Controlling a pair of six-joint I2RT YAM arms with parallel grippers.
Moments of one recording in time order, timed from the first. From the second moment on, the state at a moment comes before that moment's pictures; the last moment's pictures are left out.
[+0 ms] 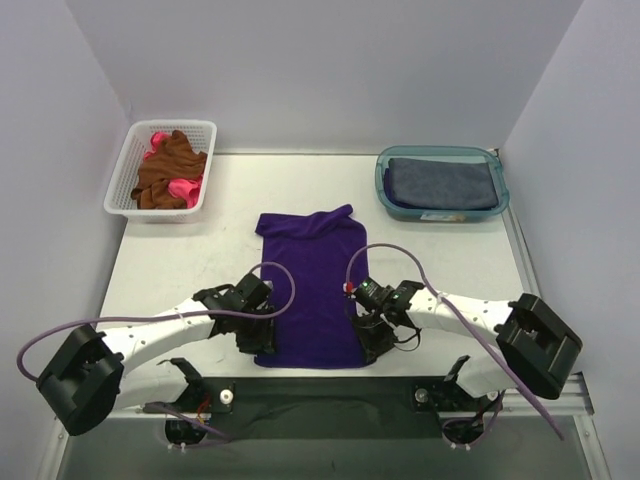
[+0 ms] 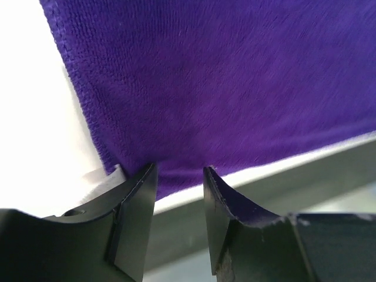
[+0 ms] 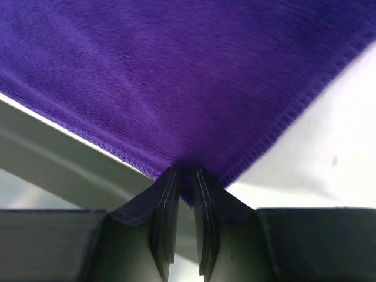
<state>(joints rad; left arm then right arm) -0.75 1.19 0.54 -0.58 0.16 -0.78 0.87 1.39 0.63 -0.60 -0.23 0.48</state>
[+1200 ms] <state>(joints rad) -0.28 1.88 1.52 -0.66 0.03 -0.46 0.41 2.01 1.75 -0.62 -0.14 0.11</state>
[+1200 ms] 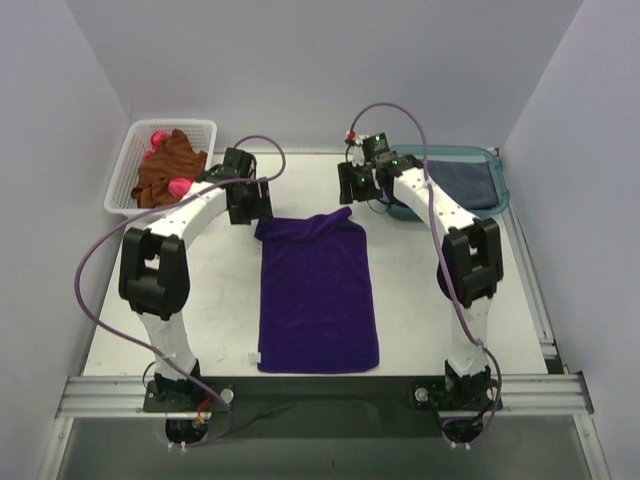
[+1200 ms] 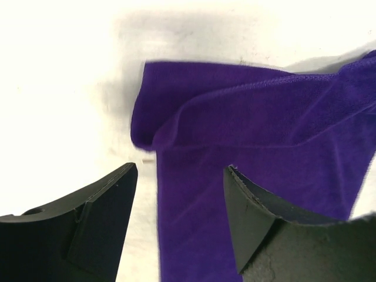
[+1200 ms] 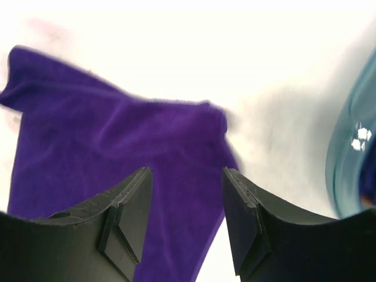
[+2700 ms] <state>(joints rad) -0.25 2.01 1.51 -0.53 0.25 0.02 0.32 2.36 1.96 -0.56 -0.40 0.16</state>
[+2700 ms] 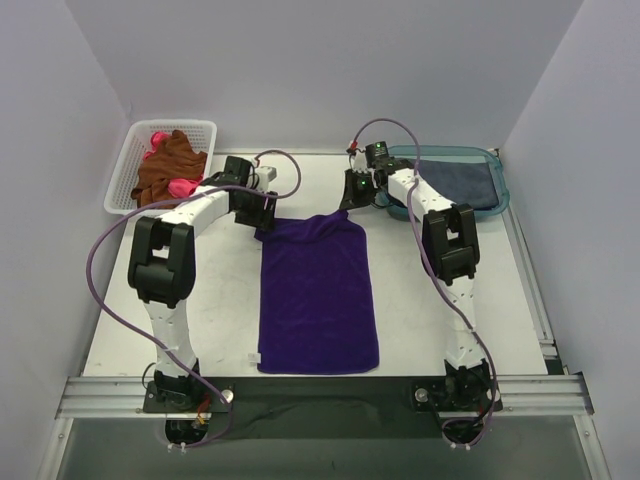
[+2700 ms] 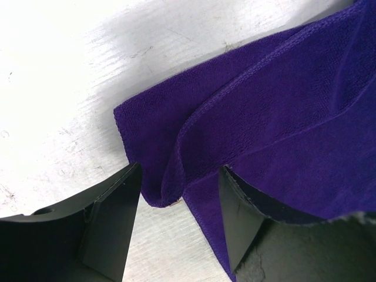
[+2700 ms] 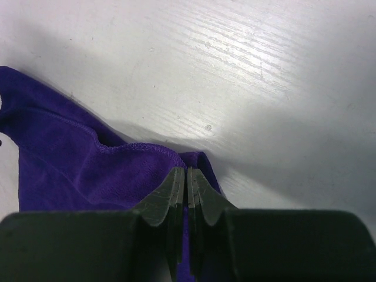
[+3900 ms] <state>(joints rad) -0.26 1.96 1.63 -0.51 0.12 0.11 0.28 2.22 1.99 -0.54 -0.28 -0.01</state>
